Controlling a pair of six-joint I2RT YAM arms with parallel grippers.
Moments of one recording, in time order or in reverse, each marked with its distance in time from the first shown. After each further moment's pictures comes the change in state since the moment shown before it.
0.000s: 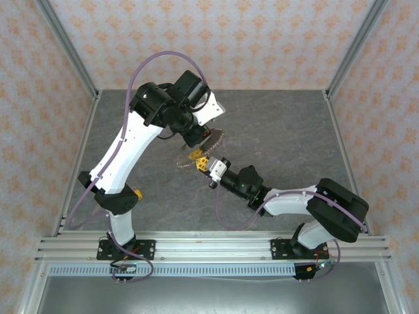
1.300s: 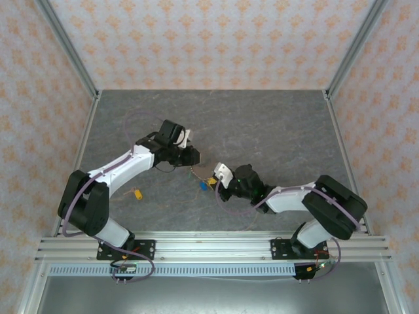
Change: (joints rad) left arm 0.265 -0.325 -1.448 1.231 0.309 -0.726; right arm -0.125 0.051 -0.056 -0.437 -0.199 0.266
